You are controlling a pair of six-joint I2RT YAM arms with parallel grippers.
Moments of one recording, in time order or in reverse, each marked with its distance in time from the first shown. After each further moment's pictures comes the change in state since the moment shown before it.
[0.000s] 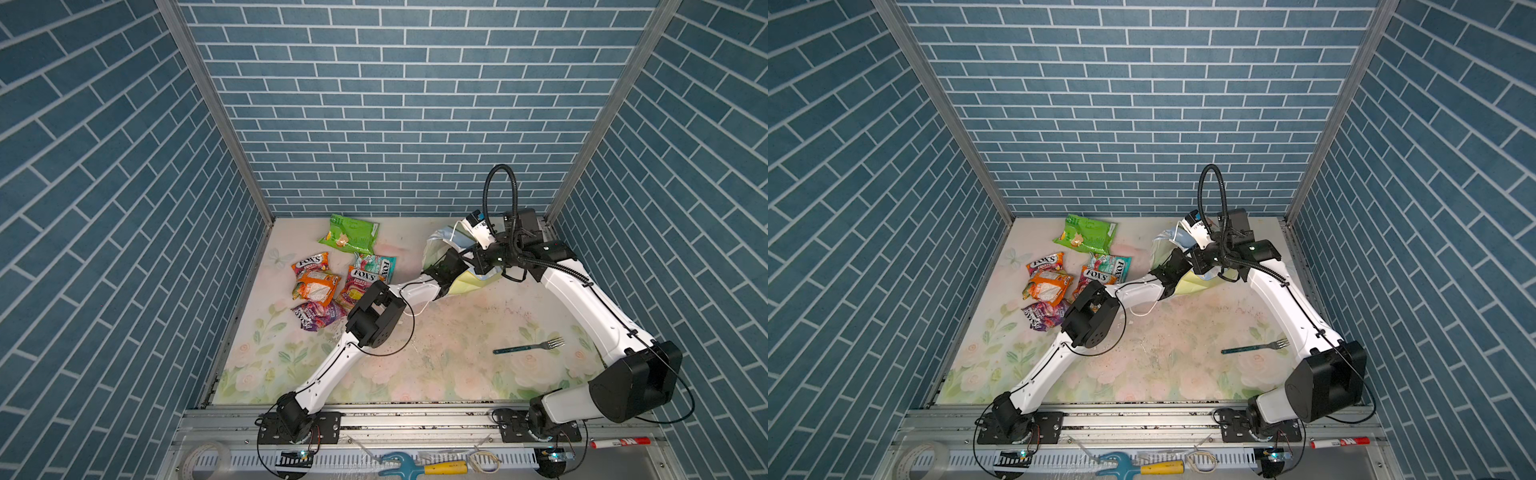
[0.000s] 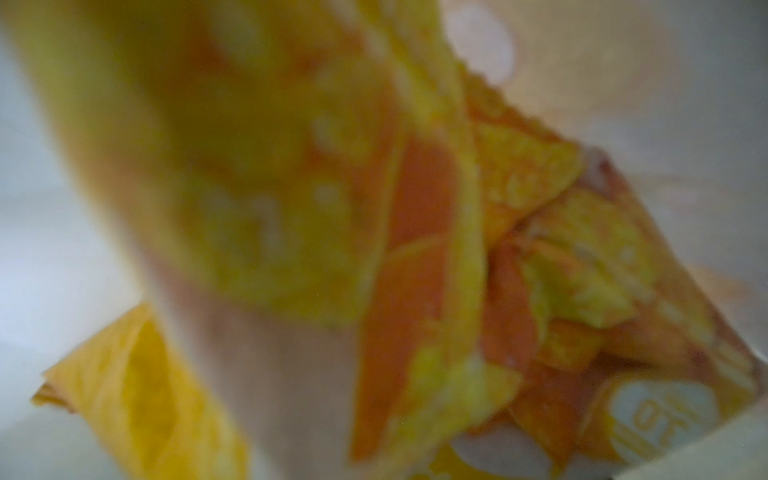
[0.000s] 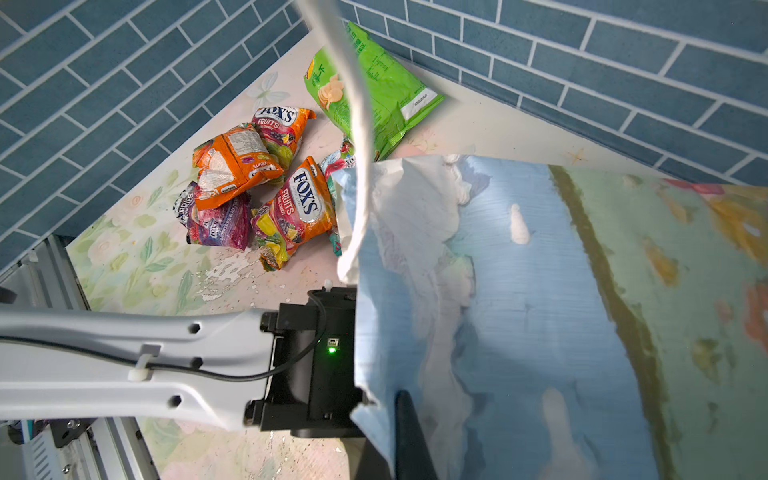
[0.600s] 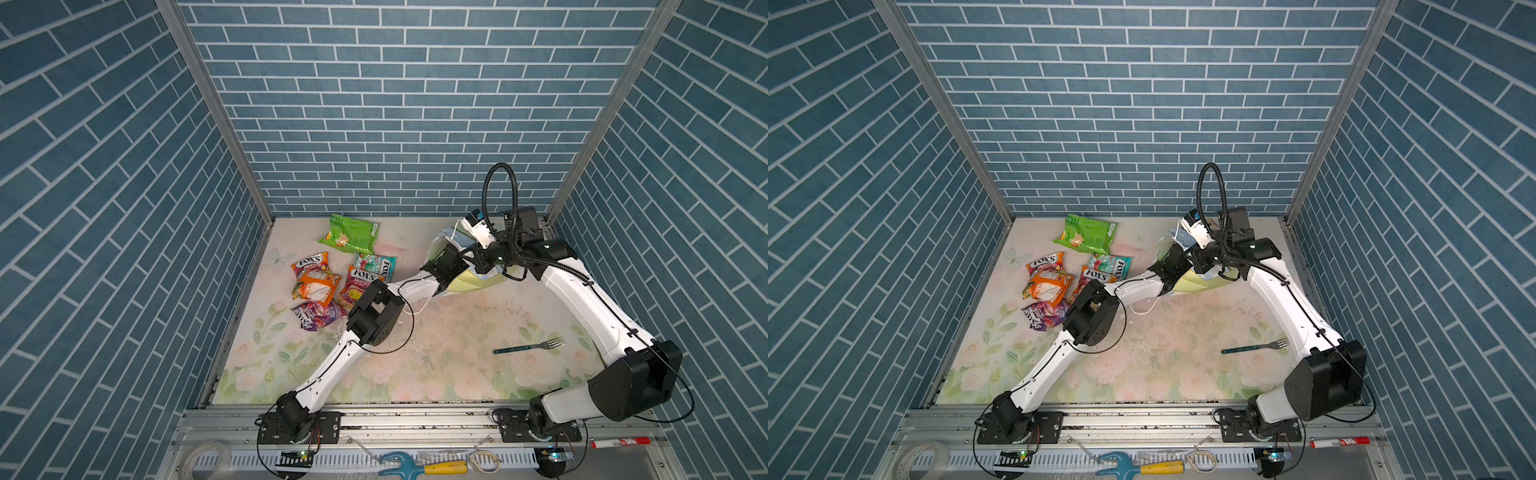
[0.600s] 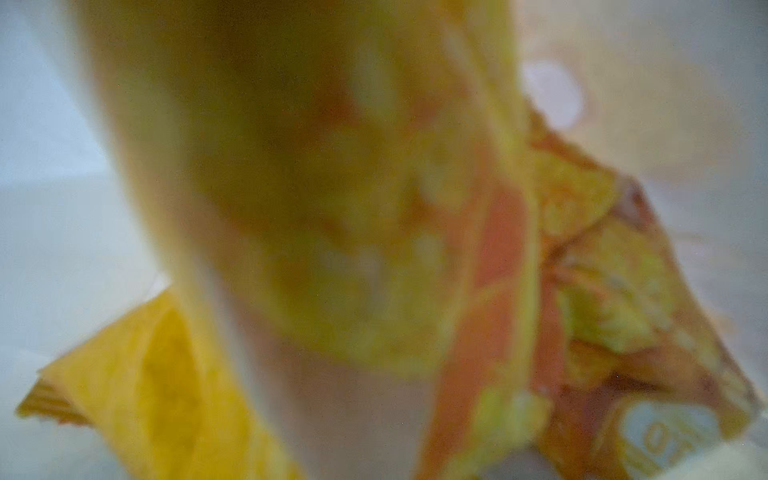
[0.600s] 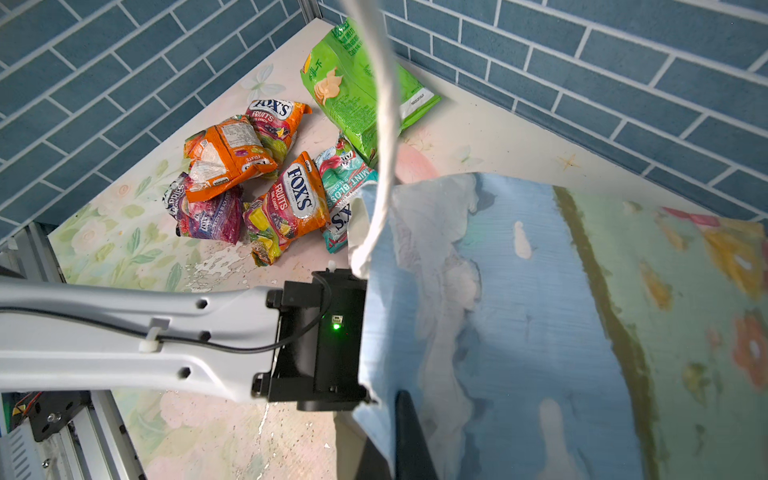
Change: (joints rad) left arm 0.035 0.025 0.060 -0.072 0.149 -0.101; right arm 0.001 0.011 0.032 -0.037 0.024 -0.047
